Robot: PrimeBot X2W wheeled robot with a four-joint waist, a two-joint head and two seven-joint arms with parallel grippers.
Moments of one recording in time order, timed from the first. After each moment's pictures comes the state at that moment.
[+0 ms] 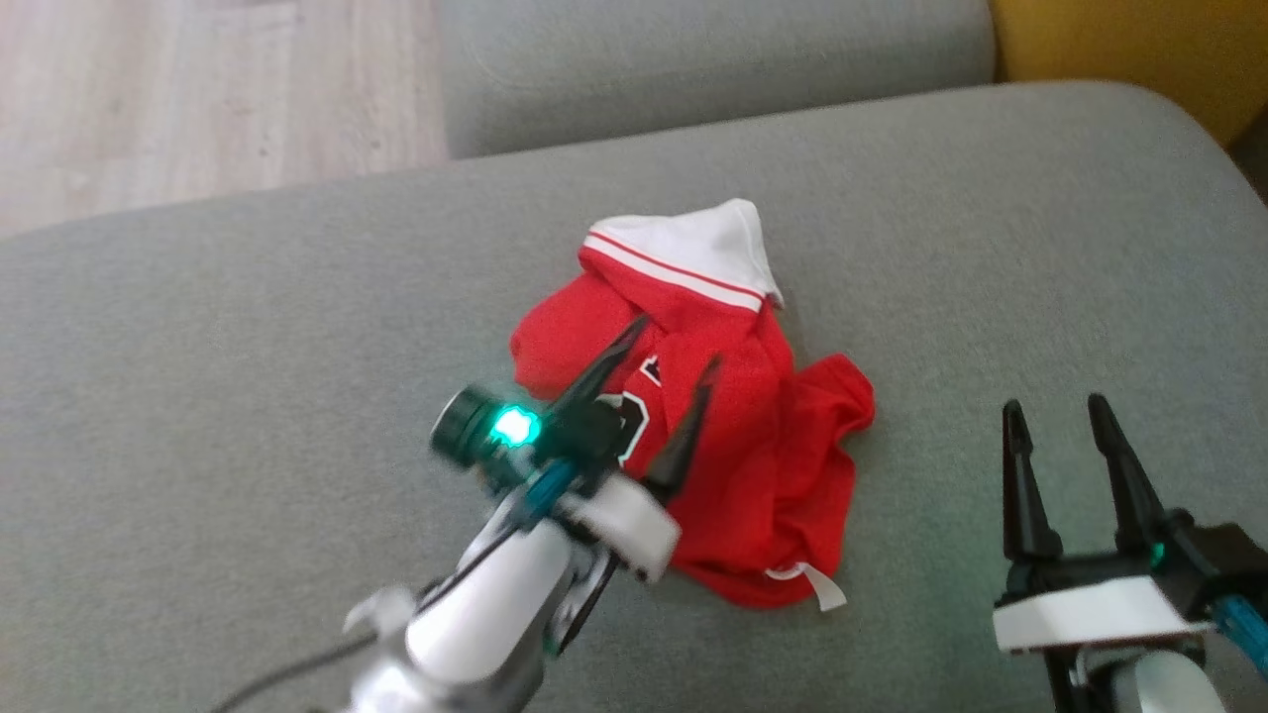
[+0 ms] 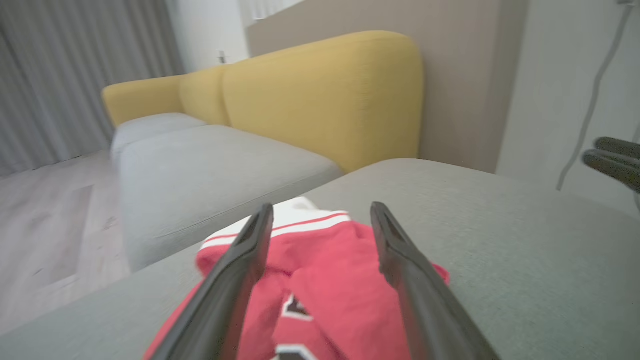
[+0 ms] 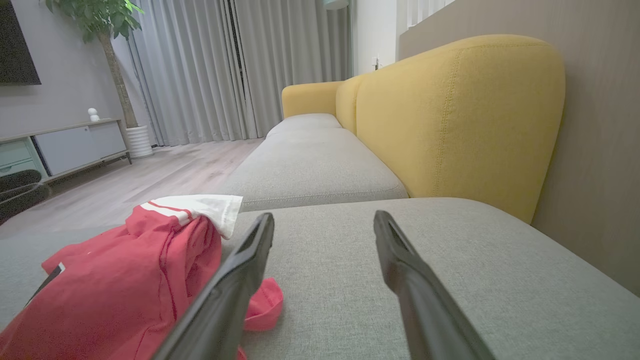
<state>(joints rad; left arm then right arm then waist) -0.52 0.05 -0.81 0.51 -0.34 0.10 -0.18 0.06 -0.04 -0.03 0.10 0.10 0.13 -0.26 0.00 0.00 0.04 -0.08</state>
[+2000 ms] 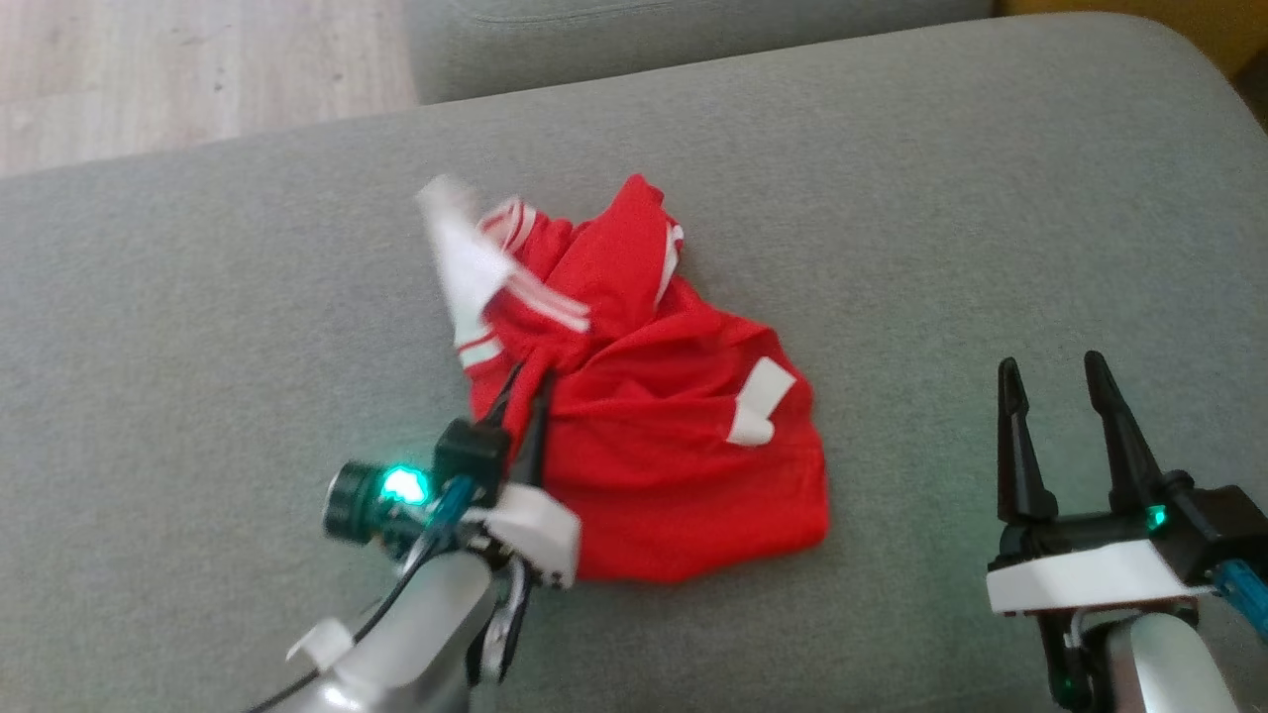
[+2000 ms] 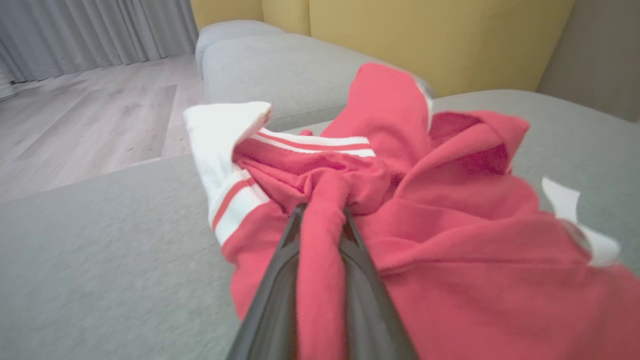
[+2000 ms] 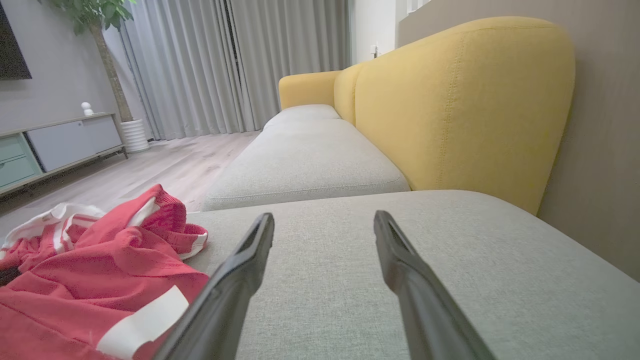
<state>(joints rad) -0.53 0.17 -0.95 0.61 -0.68 0.36 -0.25 -0.01 -0.04 -0.01 0.11 0.11 0.13 -0.26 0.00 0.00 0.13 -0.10</state>
